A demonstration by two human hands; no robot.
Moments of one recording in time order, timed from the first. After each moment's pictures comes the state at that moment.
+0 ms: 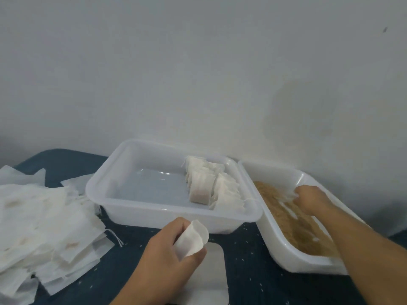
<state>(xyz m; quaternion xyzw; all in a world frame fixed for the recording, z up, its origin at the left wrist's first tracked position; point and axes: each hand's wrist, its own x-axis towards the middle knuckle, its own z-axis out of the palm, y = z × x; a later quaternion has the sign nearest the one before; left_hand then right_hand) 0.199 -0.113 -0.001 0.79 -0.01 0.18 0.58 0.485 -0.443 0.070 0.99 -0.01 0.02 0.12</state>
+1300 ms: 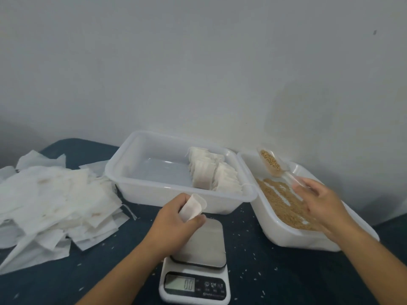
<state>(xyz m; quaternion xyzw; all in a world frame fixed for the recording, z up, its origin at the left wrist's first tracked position) 0.200 -0.113 -0.001 0.78 0.02 0.16 0.60 0.312 -0.426 0.102 0.87 0.03 0.09 -0.48</state>
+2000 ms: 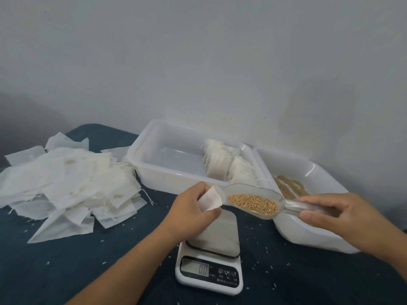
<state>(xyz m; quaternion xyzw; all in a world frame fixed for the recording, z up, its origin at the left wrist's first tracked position) 0.201 -0.108 -0.005 0.80 0.00 0.17 0.58 0.237 -0.406 0.146 0.92 0.24 -0.04 -0.31</state>
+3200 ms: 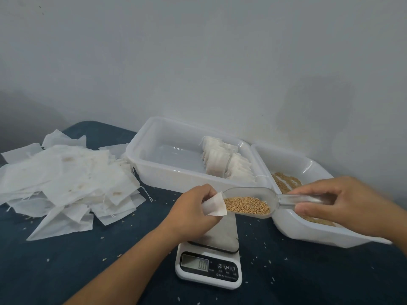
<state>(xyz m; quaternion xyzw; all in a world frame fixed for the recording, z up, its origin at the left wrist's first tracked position) 0.201 -0.112 -0.011 0.84 -0.03 0.14 0.52 0.234 -0.389 0.173 0.93 0.26 -0.07 -0.25</state>
